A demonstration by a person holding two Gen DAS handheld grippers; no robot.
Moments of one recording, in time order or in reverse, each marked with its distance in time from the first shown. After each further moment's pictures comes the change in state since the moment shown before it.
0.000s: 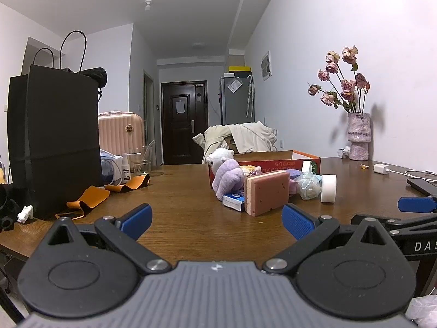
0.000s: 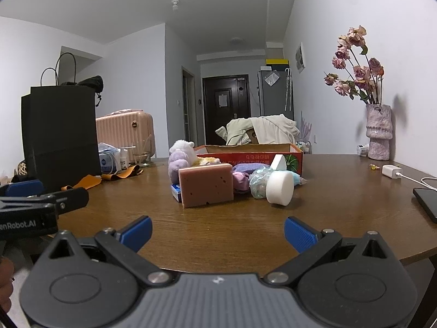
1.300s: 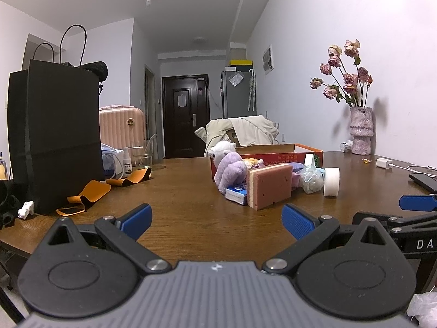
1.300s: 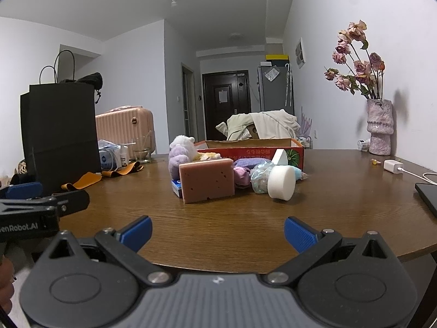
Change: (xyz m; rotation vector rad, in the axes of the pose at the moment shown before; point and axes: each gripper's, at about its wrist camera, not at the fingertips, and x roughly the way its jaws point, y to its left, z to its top) left arm 0.004 0.003 -0.001 0.001 0.035 0.008; right arm 0.005 0.000 -0.003 0.007 0.022 0.004
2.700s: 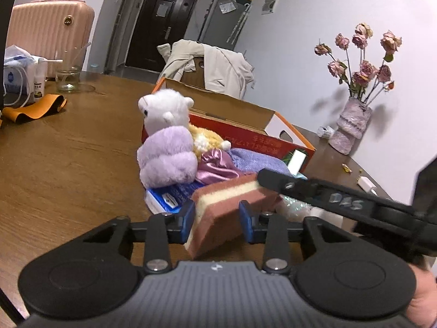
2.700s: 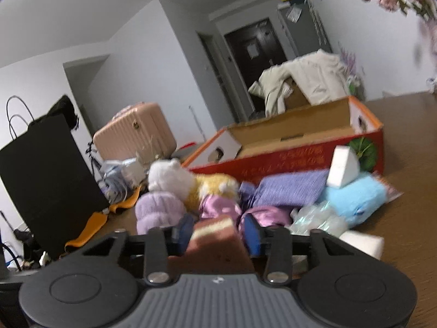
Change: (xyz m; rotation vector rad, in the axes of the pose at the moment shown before) left arm 0.226 -0.009 0.057 -0.299 0.372 -0.262; right arm 0.245 -0.074 0.092 0.244 0.210 0.311
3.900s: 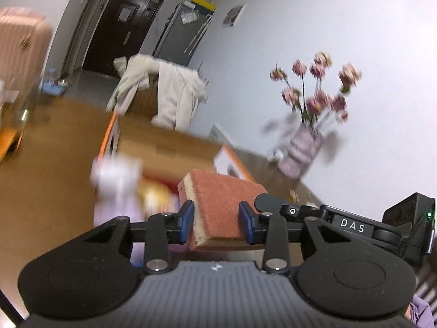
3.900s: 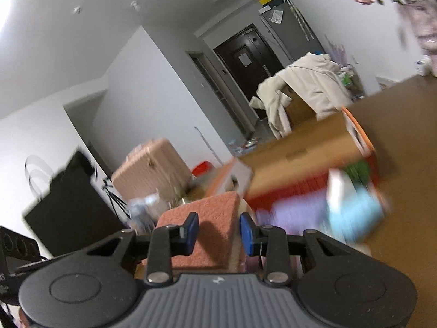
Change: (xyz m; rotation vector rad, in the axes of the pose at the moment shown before) left arm -0.003 -0.004 0.105 -0.004 -0.040 -0.230; right arm -0.042 -0.009 0.063 0.191 -0.082 0.080
